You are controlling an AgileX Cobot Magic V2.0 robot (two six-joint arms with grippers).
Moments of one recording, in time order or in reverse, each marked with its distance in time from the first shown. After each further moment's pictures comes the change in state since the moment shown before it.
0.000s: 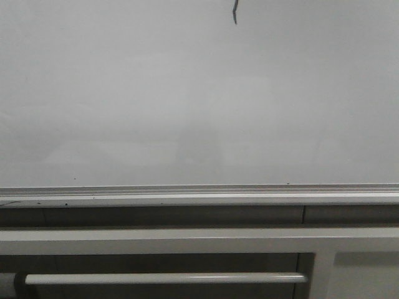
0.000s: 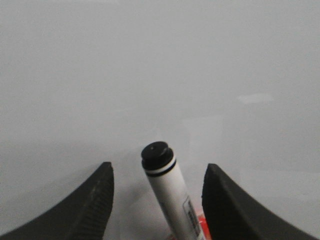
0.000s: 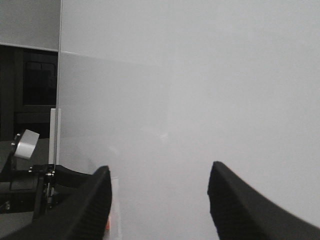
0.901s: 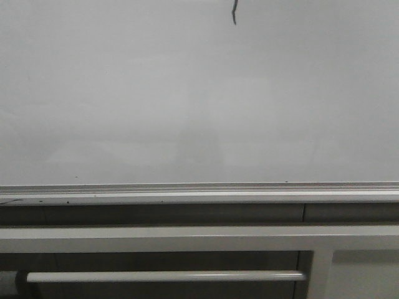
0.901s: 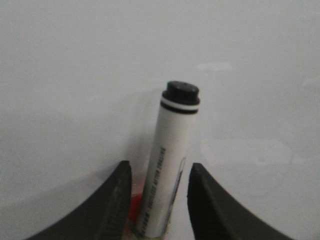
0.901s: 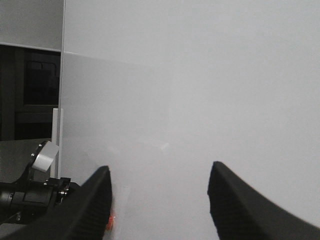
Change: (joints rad) left arm -0.002 0.111 -0.004 -0.012 0.109 0.000; right arm 0.000 0.000 0.000 0.000 0.000 0.002
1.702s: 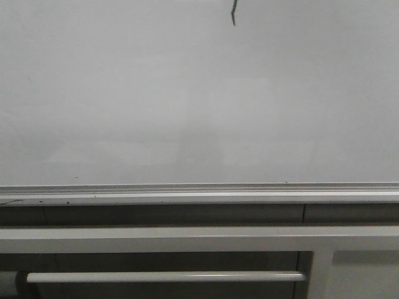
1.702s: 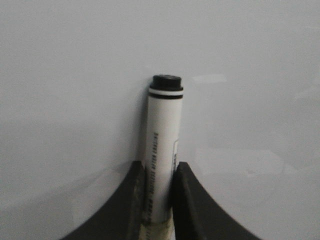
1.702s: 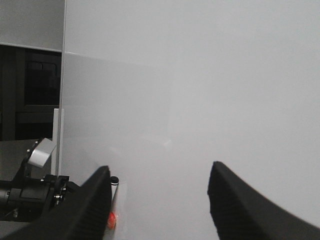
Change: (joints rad) left arm 0.002 -0.019 -0.002 -0.008 0.006 -0.020; right arm 0.000 0.000 0.000 0.000 0.002 -0.002
